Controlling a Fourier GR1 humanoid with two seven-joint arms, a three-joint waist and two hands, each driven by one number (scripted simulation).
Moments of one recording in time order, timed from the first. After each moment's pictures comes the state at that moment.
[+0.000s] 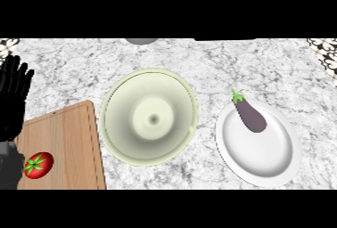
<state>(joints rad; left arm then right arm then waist) -0.20 0.32 0.24 -1.53 0.15 0.03 0.00 0.58 -0.48 -0.36 -2.31 0.73 0.34 0.20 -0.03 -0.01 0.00</state>
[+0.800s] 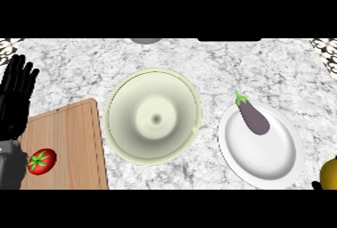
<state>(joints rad) -0.21 0.31 0.22 -1.52 0.14 0.02 -0.01 0.14 -0.33 -0.25 -2.36 0.62 0.49 0.36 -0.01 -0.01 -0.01</state>
